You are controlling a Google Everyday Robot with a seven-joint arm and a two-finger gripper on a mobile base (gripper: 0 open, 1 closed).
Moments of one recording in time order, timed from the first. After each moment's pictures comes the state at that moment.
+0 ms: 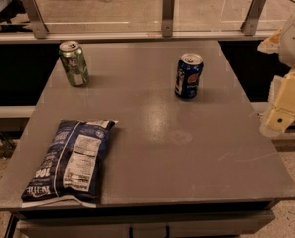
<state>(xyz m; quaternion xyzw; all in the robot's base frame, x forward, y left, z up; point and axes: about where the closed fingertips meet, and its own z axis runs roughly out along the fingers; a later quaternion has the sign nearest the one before) 0.438 -0.217 0.976 -0.60 0.78 -0.03 0.16</state>
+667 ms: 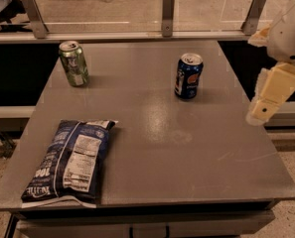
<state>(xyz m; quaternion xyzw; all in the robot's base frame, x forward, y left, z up) 0.463 -0.206 0.976 -0.61 0.77 -0.03 0.19</state>
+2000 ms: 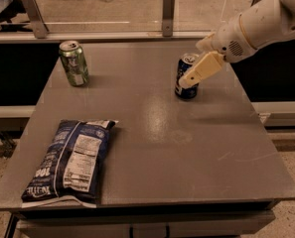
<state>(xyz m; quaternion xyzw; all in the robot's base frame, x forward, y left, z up) 0.600 -0.127 0.928 -0.52 0.76 0.16 0.35</state>
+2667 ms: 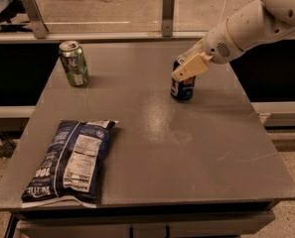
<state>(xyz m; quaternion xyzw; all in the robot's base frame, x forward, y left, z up) 0.616 -0.112 0.910 -0.51 0.77 0.17 0.34</state>
